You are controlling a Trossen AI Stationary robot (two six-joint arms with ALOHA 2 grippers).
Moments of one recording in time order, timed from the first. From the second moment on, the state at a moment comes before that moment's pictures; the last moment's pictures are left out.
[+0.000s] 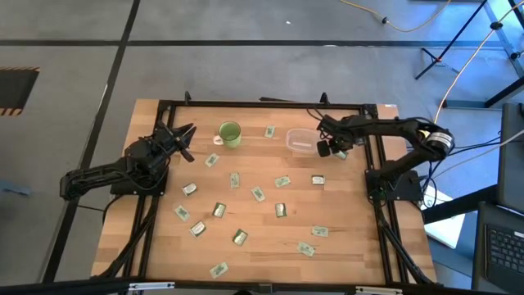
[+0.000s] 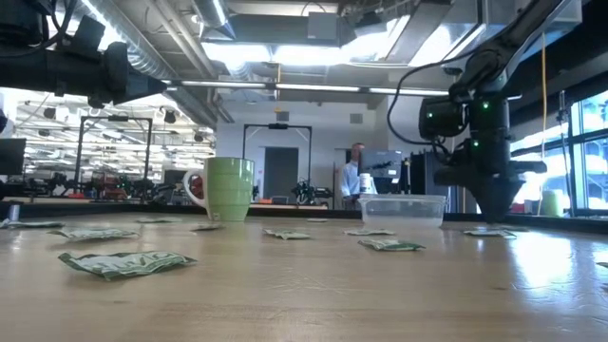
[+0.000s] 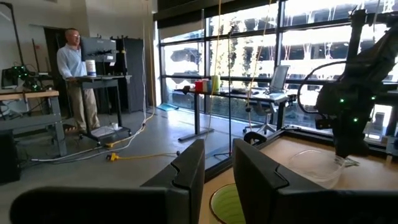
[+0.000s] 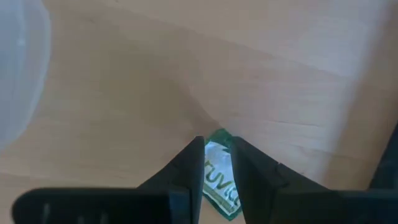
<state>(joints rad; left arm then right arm) 0.28 0.00 0.01 0.16 -0.50 0.06 -0.62 1.50 0.71 -0.74 0.20 0.69</state>
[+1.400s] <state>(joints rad) 0.28 0.00 0.01 0.16 -0.50 0.07 -0.65 1.45 0.79 -0.79 0.18 0.64</state>
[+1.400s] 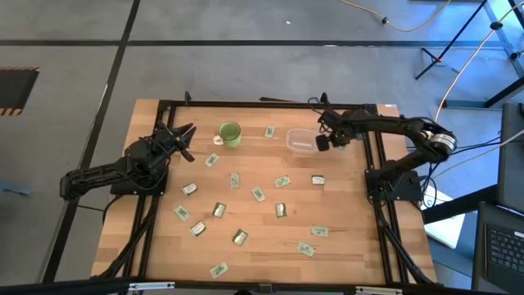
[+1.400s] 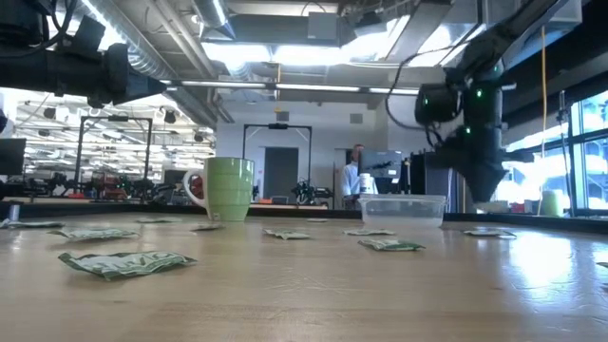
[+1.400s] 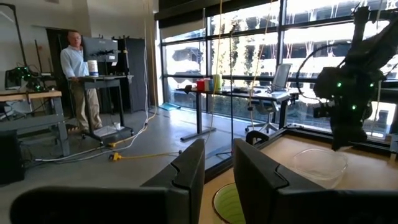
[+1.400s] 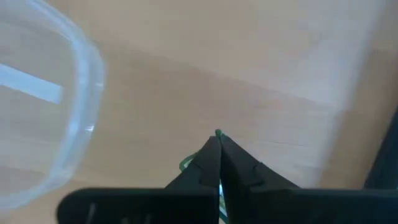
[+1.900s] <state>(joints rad) 0.28 0.00 0.01 0.16 -0.50 0.07 -0.48 1.45 0.85 -0.31 0.18 0.42</state>
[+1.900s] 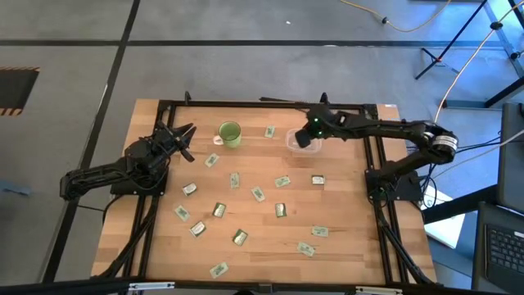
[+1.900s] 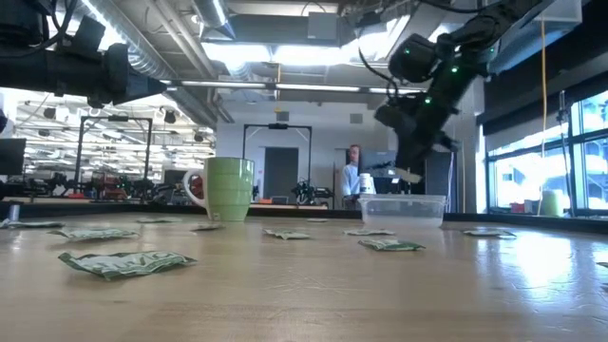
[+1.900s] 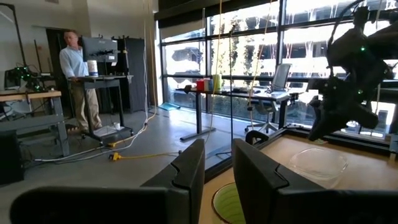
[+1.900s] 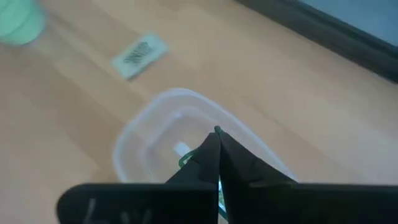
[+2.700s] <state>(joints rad) 0.28 0.00 0.01 0.16 -0.50 0.07 -0.43 1.61 0.85 -0.28 0.20 0.34</state>
